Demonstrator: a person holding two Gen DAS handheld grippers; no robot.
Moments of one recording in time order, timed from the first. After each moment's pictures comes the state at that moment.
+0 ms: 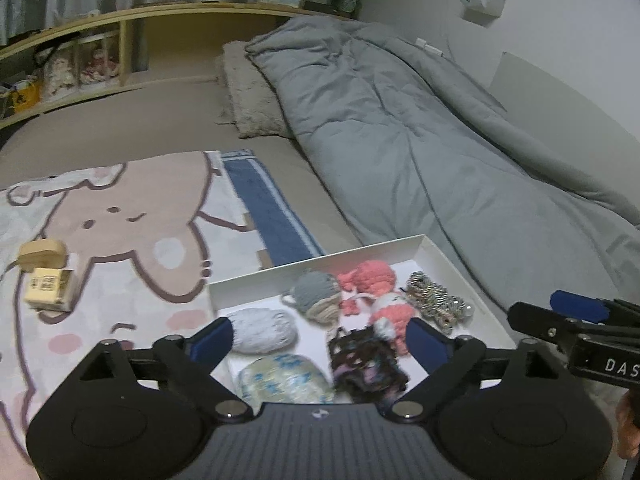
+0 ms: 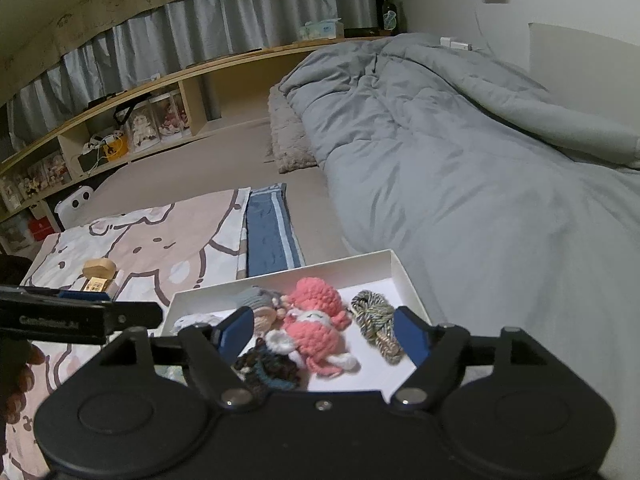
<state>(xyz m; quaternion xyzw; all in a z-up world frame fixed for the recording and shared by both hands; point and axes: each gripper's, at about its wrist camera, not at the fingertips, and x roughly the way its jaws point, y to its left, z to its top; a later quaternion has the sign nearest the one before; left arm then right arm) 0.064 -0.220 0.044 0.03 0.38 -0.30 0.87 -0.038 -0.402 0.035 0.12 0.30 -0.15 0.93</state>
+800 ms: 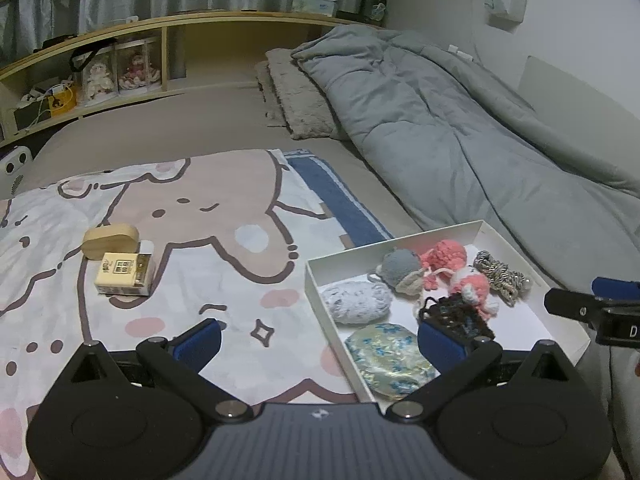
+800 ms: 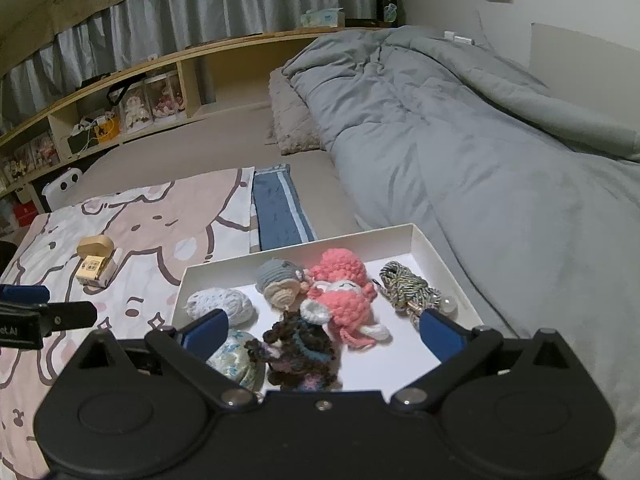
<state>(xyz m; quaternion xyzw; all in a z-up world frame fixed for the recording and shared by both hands) 0.069 -0.131 0.025 0.05 0.37 -0.27 0.89 -0.021 -0.345 0.014 0.09 0.31 -0.17 0.93</state>
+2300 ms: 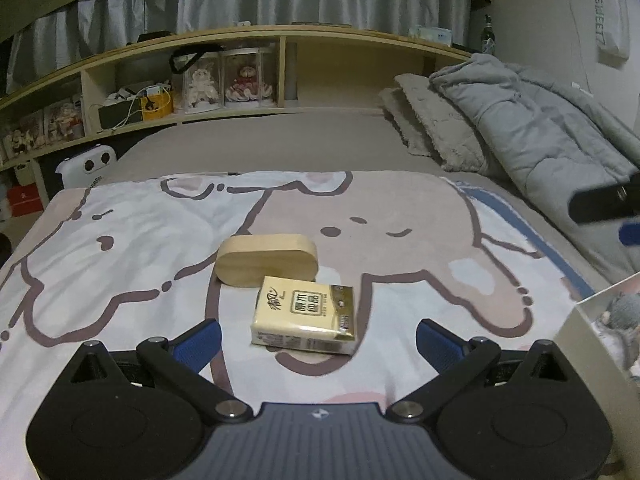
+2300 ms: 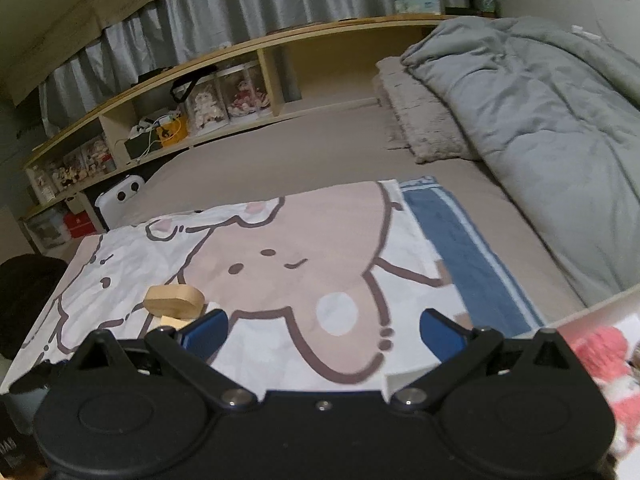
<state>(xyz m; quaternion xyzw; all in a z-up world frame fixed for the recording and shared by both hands) 0.220 -0.016 -0.075 0.04 0.29 -0.15 0.94 0.206 -0.234 -0.025 0.12 0.30 -0.07 0.94</state>
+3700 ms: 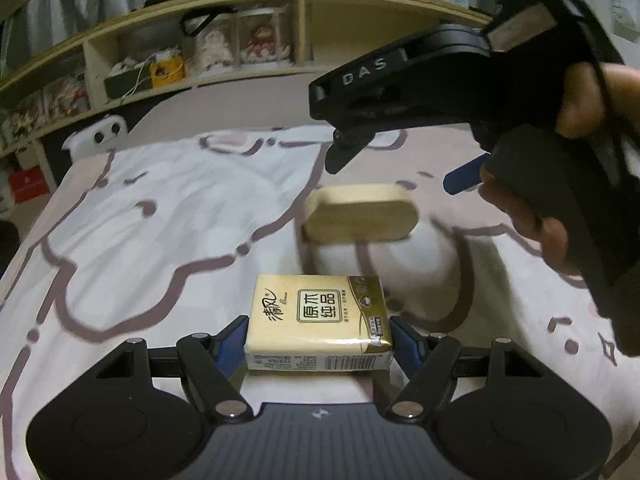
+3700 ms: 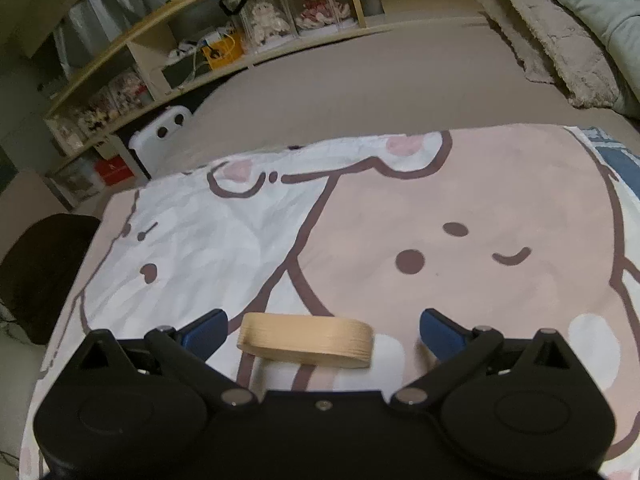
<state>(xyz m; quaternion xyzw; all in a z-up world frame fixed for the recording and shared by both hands) 0.252 0.058 -0.092 0.07 0.35 -0.15 0.92 0.392 -0.100 -0.078 0.15 0.41 0.00 0.90</state>
